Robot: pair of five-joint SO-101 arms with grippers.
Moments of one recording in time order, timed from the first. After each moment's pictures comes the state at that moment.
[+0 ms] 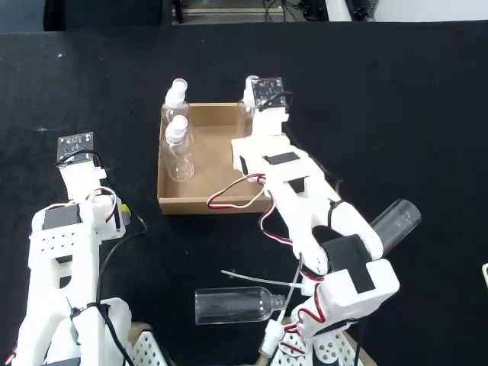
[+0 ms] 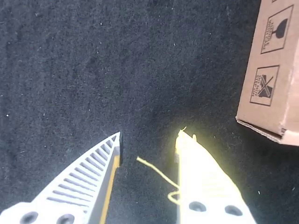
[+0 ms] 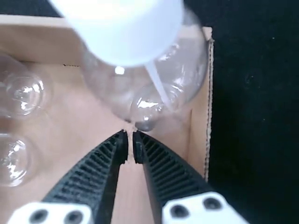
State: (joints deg) left arm -18.0 -42.2 61.1 54.9 -4.0; right arm -15.5 7.5 35.0 17.6 -8.1
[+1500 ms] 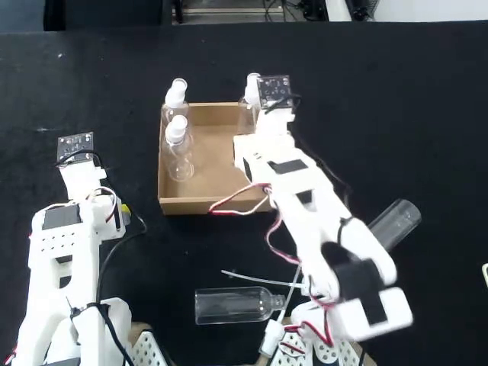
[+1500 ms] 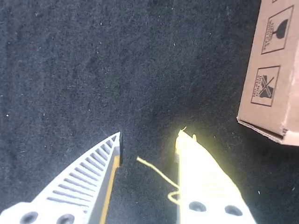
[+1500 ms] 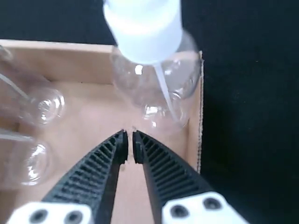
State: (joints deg) left arm -18.0 -42.2 61.1 54.9 -4.0; right arm -15.5 -3.9 42.6 14.7 -8.1
